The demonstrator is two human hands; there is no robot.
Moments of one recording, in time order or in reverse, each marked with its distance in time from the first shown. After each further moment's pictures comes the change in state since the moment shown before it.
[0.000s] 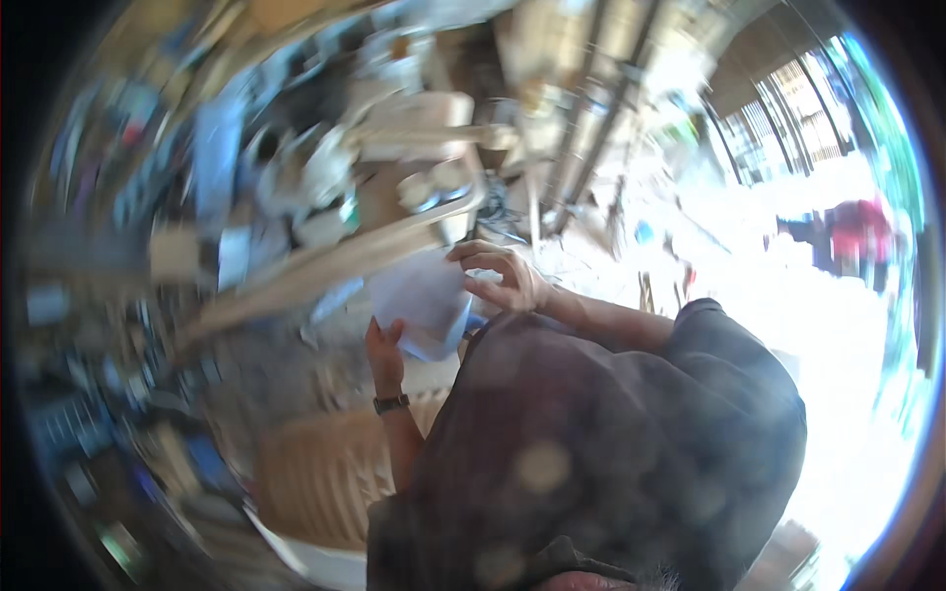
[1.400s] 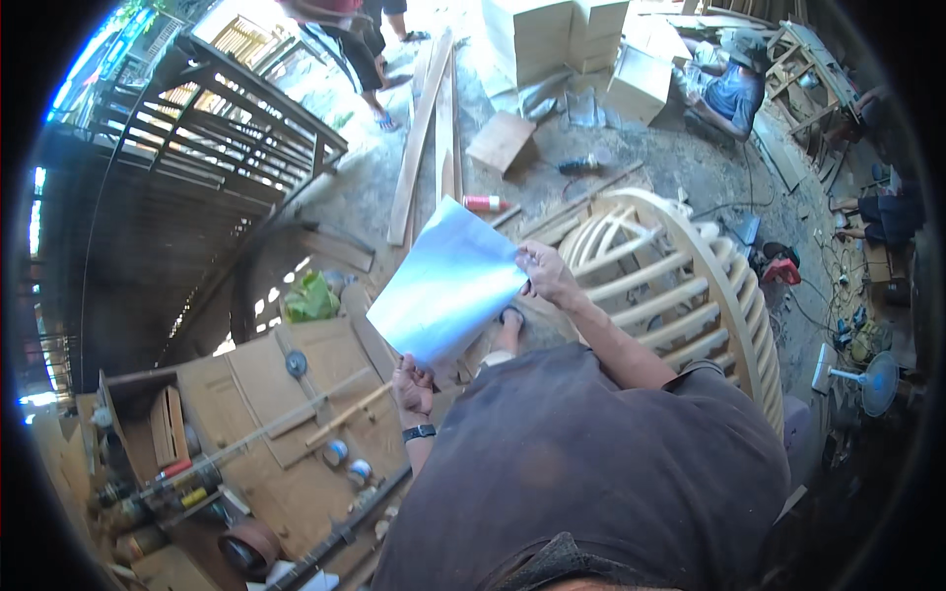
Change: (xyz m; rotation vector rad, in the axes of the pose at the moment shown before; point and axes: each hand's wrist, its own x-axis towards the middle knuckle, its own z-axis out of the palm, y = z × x) left_hand 0.133 -0.153 0.892 0.332 -1.210 -0.849; right_hand -0.597 0.025 -0.430 0.325 2.204 0.598
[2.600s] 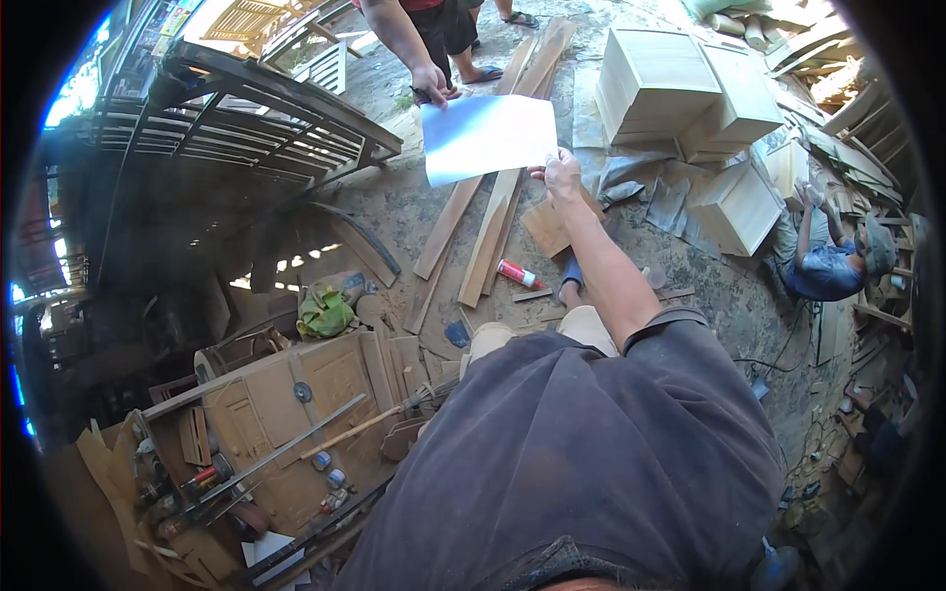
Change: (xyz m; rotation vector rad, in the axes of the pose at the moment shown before) left_hand 0.250 -0.053 0.102 0.405 0.370 -0.384; right_hand 0.692 -0.202 -0.096 0.319 0.140 -0.082
